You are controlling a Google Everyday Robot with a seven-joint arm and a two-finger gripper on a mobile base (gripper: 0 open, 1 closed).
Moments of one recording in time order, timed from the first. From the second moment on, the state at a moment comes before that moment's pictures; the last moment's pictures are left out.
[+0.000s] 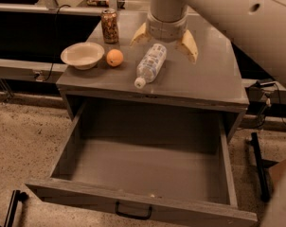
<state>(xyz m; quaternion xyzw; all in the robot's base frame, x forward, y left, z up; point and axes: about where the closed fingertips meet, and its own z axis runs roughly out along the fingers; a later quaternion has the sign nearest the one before) 0.641 -0.068 0.923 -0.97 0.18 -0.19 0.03</state>
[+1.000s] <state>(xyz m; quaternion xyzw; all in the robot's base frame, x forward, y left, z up) 0.714 -0.111 0.869 -0.96 0.20 -0.17 -0.02</state>
